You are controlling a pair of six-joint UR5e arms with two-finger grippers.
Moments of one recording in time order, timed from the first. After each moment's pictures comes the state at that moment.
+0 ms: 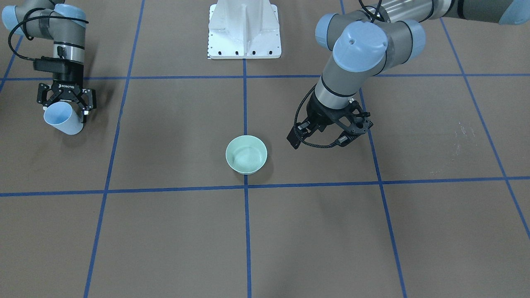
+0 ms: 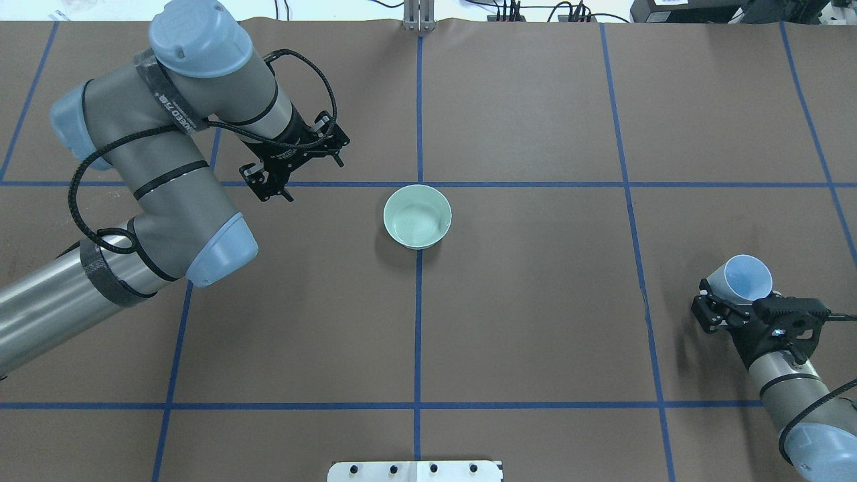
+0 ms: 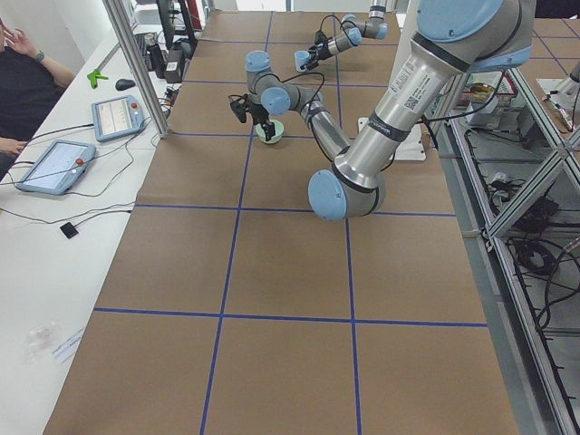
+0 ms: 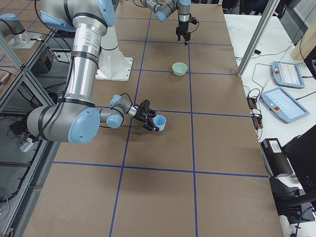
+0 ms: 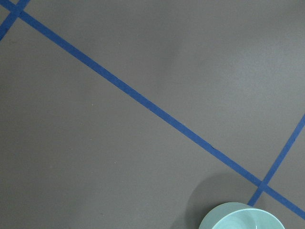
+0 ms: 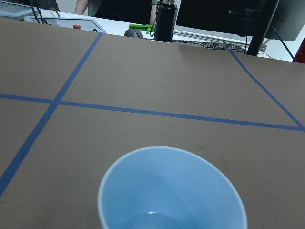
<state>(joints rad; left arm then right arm) -0.76 -2.25 -1.66 -1.61 -2.10 -1.68 0.12 -1.92 1.80 -0.81 0.63 1.53</state>
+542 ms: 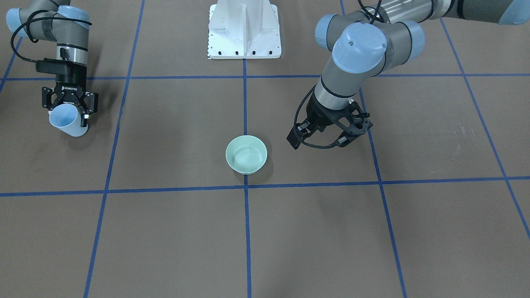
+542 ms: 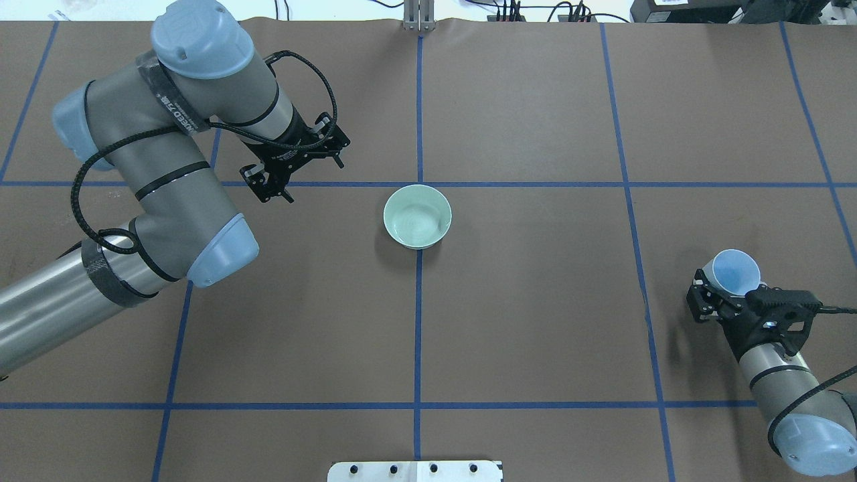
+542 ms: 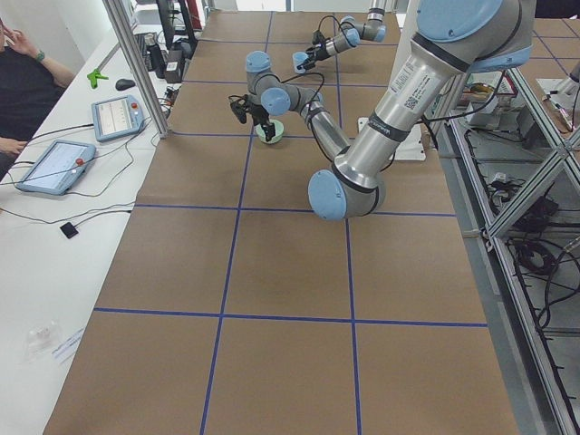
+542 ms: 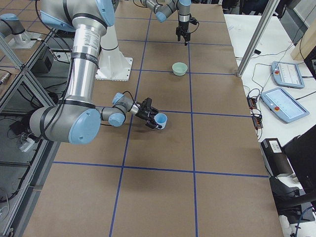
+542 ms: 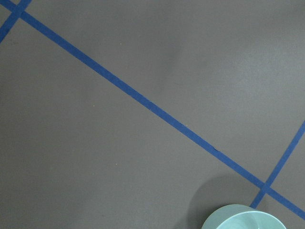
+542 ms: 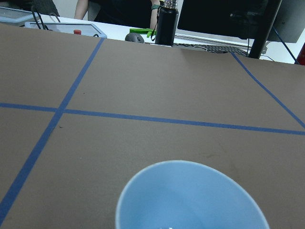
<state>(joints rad) -0.76 -2.25 -1.66 -1.61 -2.10 -1.68 0.15 -1.88 1.80 -0.81 0.63 1.51</state>
